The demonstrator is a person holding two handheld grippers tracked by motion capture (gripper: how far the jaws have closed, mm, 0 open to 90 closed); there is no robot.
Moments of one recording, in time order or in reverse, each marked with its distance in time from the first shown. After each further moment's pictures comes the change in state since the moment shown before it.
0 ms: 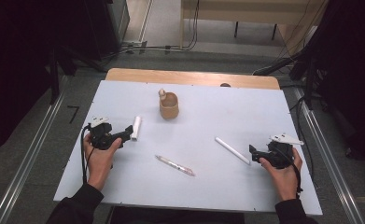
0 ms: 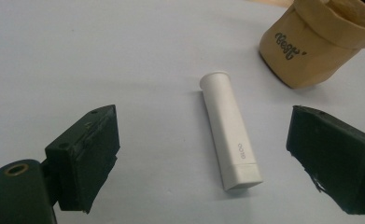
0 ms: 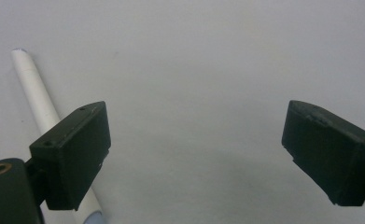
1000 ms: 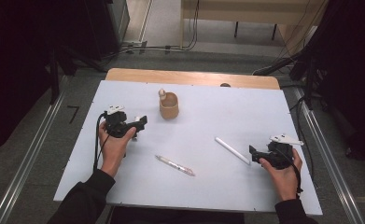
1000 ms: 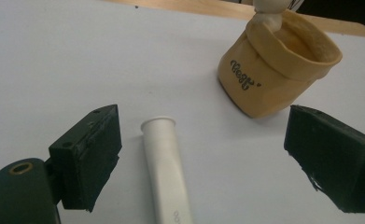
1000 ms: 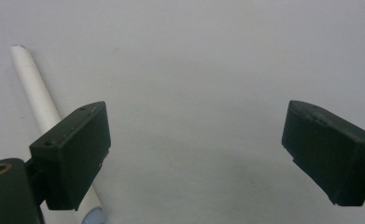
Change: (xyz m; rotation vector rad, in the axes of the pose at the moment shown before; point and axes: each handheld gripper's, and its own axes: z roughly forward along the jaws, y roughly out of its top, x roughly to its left) left arm -0.036 0.028 0.031 0.008 -0.064 0.038; right arm 0.000 -0.001 0.001 0.011 0.004 0.007
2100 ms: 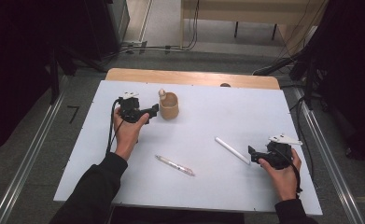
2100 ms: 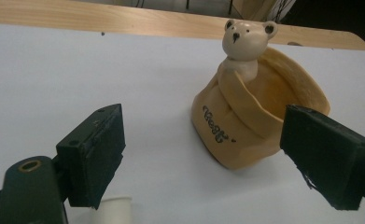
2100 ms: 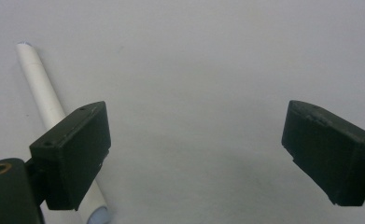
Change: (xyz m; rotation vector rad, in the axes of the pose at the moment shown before) left arm -0.024 0.035 0.039 0.002 -0.019 0.023; right arm 0.001 0.000 0.001 0.002 0.014 -0.009
